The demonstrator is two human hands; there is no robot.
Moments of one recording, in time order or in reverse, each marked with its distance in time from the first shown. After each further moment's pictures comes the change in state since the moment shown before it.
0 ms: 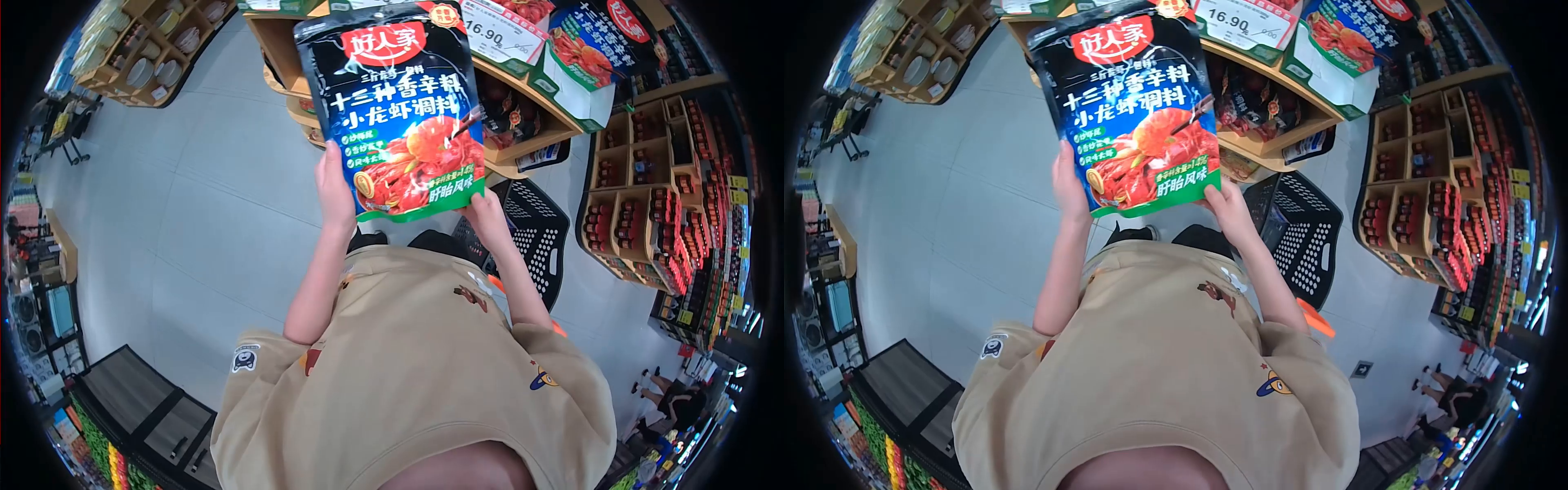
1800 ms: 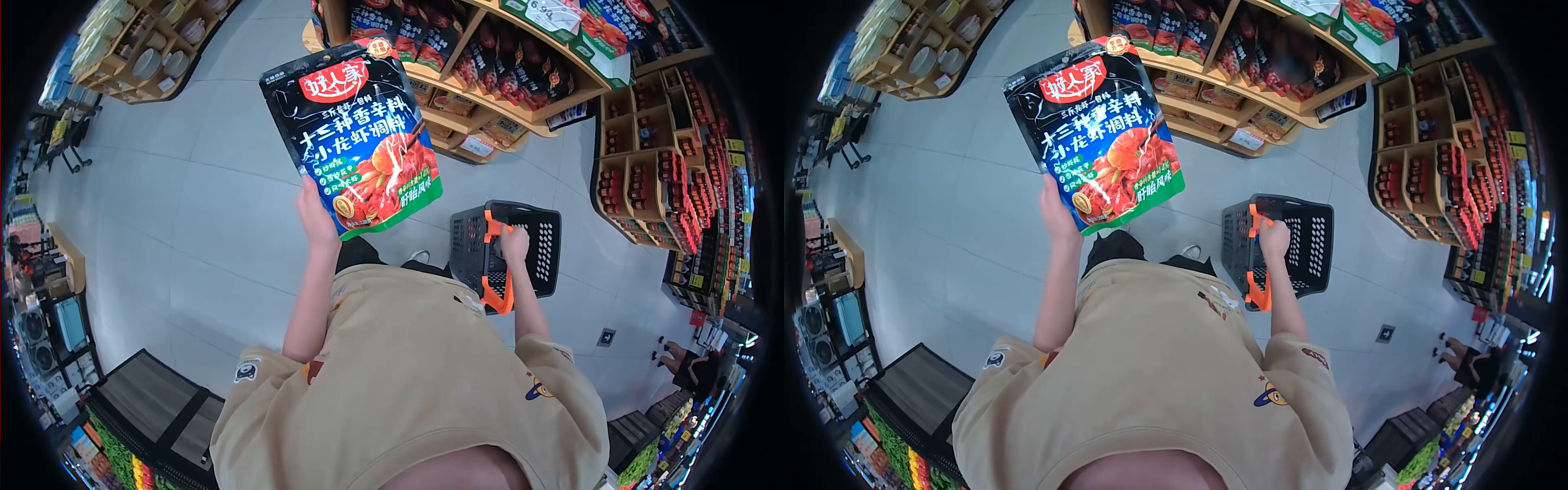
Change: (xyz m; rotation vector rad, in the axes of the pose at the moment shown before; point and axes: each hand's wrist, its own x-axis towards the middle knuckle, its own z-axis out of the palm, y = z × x) left_hand -0.081 0.083 -0.214 0.056 0.117 -0.018; right_hand -0.133 0.173 0.055 -1.388 0.837 0.430
